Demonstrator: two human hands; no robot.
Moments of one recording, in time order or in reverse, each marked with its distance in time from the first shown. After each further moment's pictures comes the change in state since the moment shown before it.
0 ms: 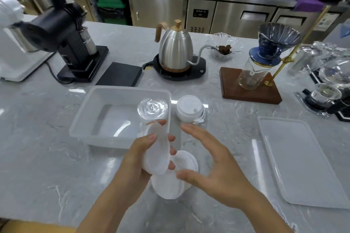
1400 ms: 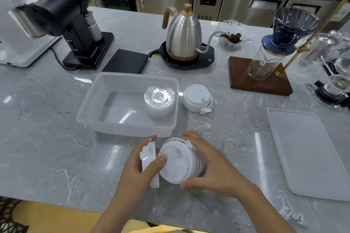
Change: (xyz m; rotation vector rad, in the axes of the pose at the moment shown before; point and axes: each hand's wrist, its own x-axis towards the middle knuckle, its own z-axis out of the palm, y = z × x) left_hand -0.035 -0.054 -0.042 0.512 0.353 0.060; right_hand -0.002 0.047 0.029 -0.091 -0.271 0.153
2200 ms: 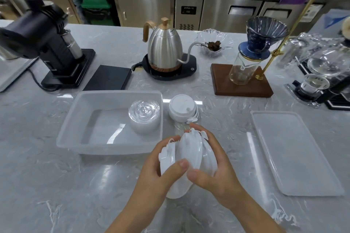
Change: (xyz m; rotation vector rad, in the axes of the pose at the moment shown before) left_hand 0.012 0.042 0.051 -0.120 -0.342 0.059; right_hand -0.015 -0.026 -0.013 0.730 0.366 -0.089
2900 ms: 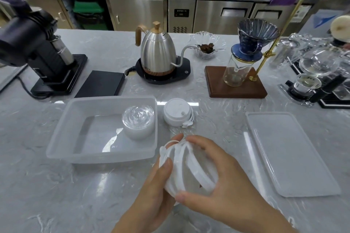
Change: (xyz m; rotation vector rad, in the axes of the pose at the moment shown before) left_hand 0.012 -0.006 0.015 -0.579 -0.201 -0.153; right_hand -0.015 -0.051 -0.001 -0.629 -0.031 -0.034
